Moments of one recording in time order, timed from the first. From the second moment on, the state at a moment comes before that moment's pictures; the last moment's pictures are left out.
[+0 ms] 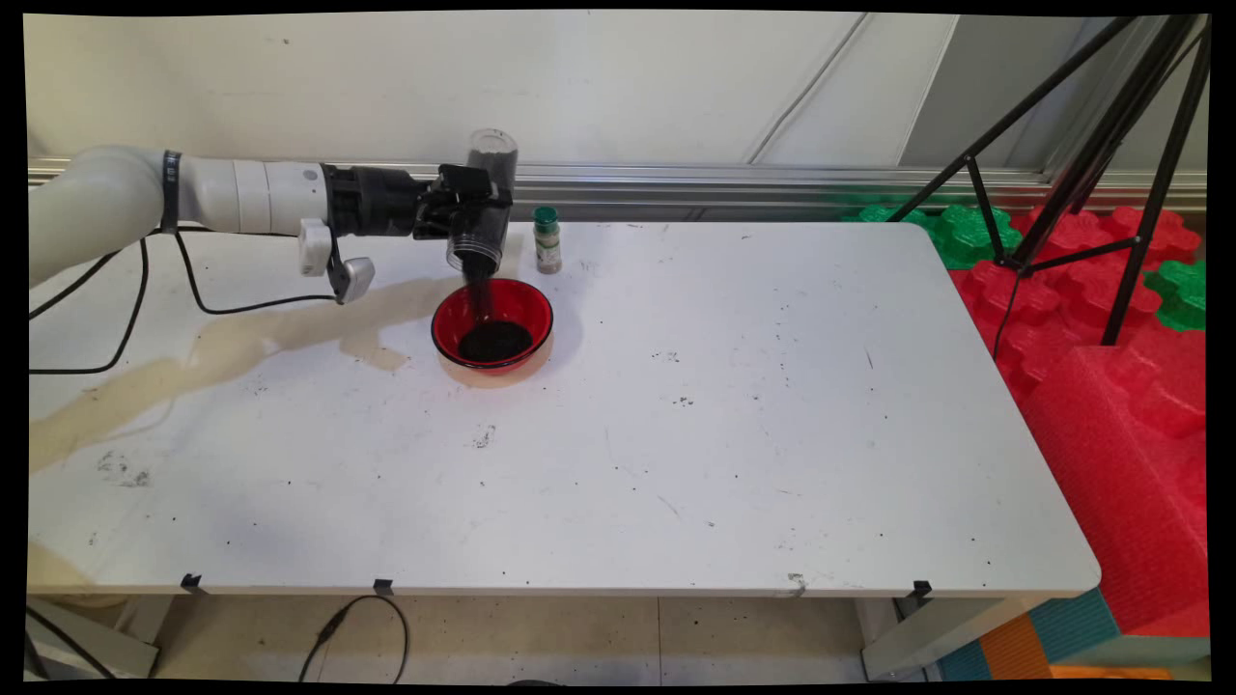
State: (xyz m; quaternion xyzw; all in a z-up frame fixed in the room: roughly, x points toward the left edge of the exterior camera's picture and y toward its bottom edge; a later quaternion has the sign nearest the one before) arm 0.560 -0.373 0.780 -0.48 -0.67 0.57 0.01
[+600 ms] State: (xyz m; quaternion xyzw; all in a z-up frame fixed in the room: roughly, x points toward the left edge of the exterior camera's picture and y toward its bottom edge) arm 0.563 -0.371 0.783 -0.44 -0.70 0.57 0.05
